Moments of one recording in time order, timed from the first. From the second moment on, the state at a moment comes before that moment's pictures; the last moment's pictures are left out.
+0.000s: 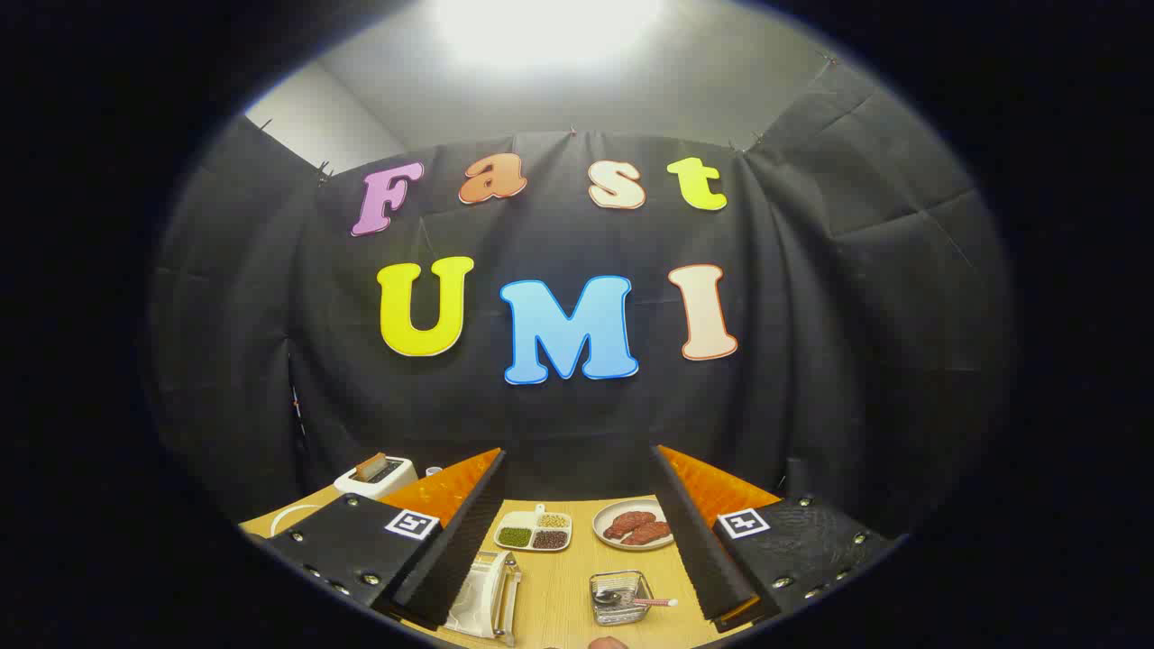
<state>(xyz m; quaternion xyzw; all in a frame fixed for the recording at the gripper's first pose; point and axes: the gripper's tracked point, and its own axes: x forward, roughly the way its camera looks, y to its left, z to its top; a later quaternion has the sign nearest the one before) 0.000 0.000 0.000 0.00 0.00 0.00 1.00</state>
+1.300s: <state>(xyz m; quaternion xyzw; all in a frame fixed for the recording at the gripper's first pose) 0.025 0.080 -0.058 0.04 0.20 0.10 0.97</state>
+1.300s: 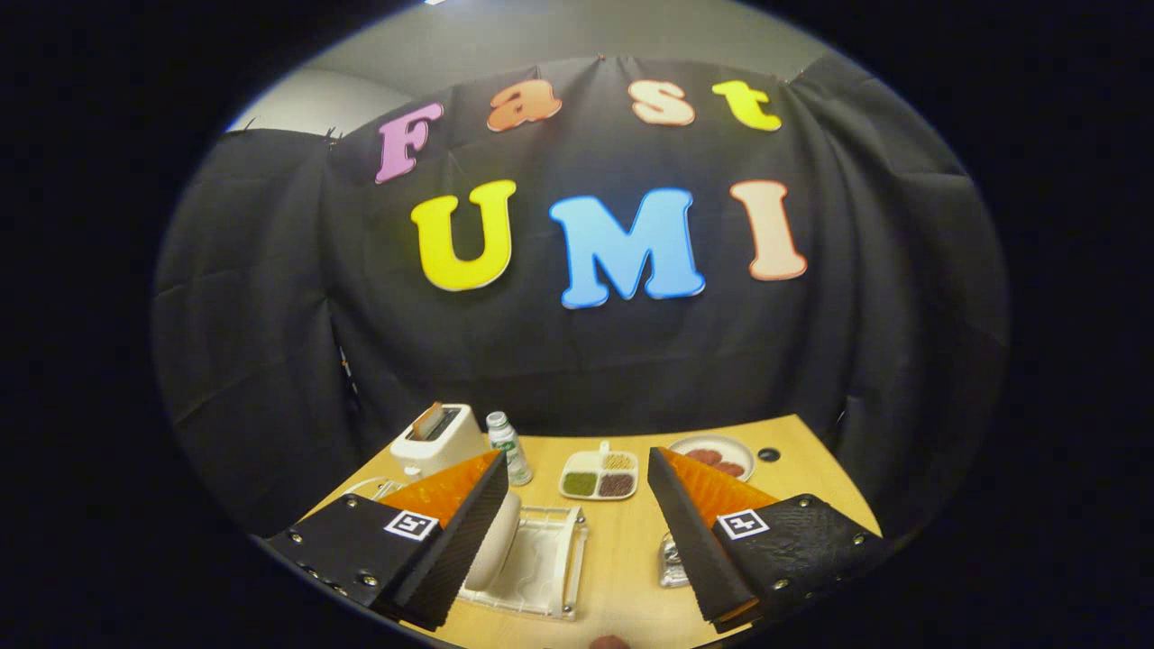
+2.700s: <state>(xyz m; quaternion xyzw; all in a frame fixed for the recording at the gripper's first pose) 0.049 0.170 -0.265 0.00 0.58 0.08 0.81</state>
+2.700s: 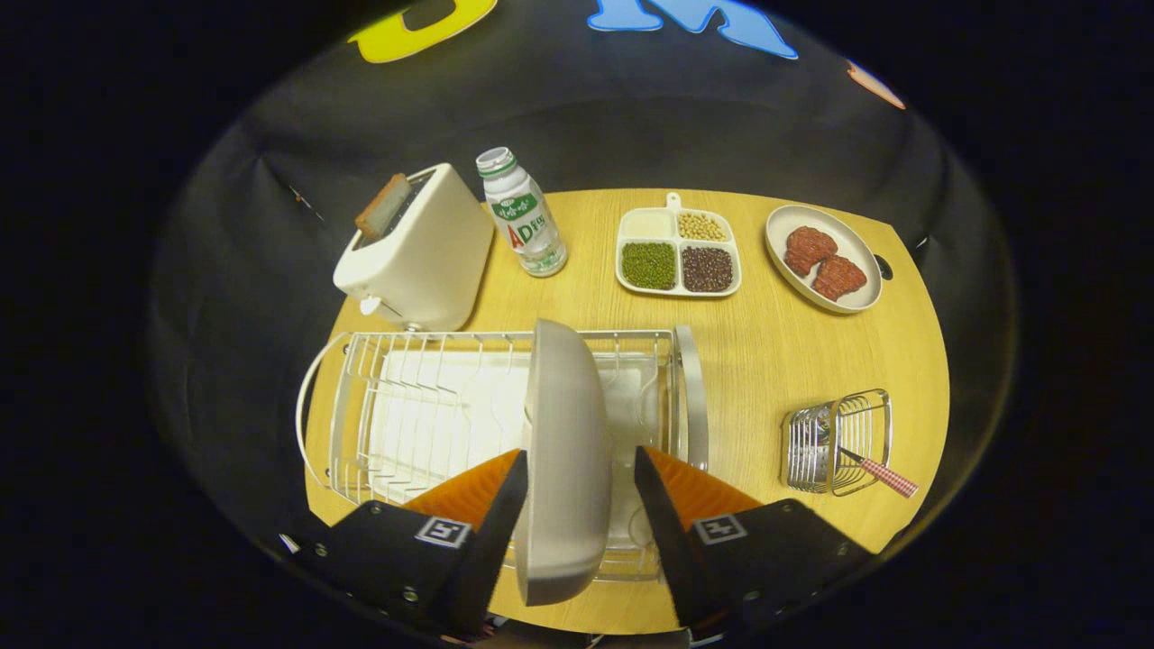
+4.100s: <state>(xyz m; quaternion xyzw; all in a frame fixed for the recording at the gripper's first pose) 0.005 0.134 -0.165 -0.06 0.55 0.10 0.83</state>
